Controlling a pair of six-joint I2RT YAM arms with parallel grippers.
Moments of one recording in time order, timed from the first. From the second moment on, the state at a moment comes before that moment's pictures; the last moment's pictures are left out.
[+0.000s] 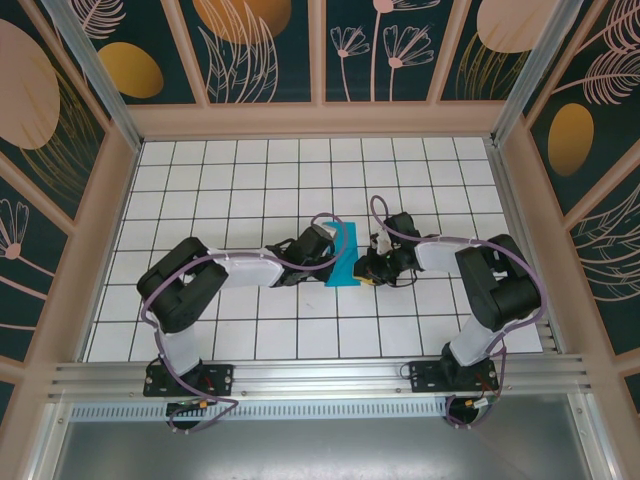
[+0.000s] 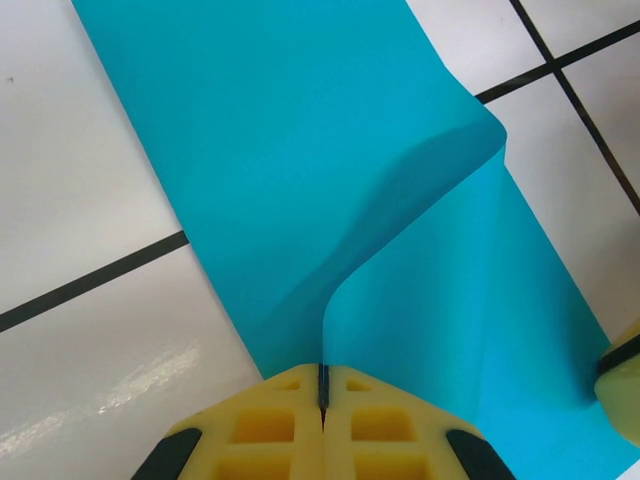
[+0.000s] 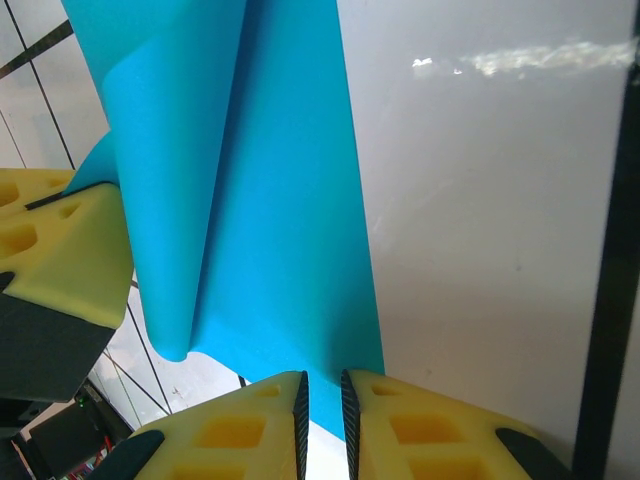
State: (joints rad) left arm -0.85 1.84 0.94 0.00 -0.06 -0.43; right arm 0.42 1.67 0.71 -0.22 -0.64 0.64
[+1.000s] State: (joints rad) left arm -0.85 1.86 0.98 -0.01 -0.09 -0.42; right arm 0.42 1.67 0.72 -0.22 -0.64 0.64
